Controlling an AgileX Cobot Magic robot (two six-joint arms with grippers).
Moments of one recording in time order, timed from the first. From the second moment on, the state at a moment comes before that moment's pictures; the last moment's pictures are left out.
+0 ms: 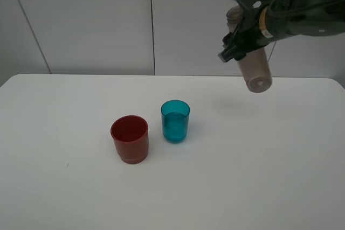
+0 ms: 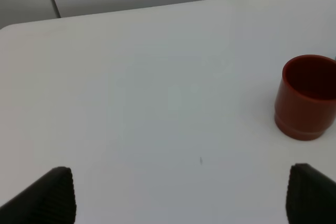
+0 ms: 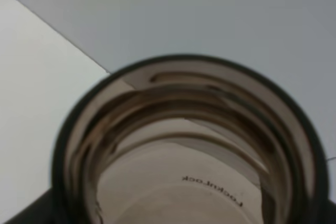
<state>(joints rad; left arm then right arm) -0.04 -0.01 -0.51 -0.16 1.08 0.15 0.51 1.60 -1.12 -1.17 0.38 0.65</state>
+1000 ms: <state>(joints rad) -0.04 -0.01 -0.51 -0.16 1.08 0.15 0.12 1.74 -1.01 -0.92 -0.17 0.65</state>
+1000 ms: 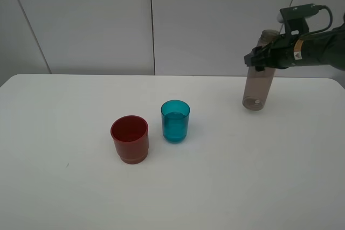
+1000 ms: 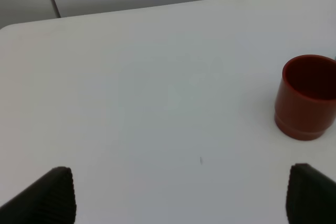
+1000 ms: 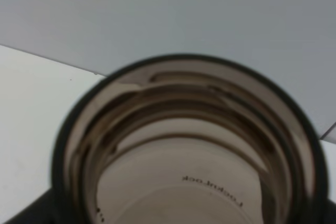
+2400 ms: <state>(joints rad) -0.04 -0.01 -0.51 -0.16 1.08 0.15 0.12 1.82 -1.00 -0.87 -0.23 0.58</state>
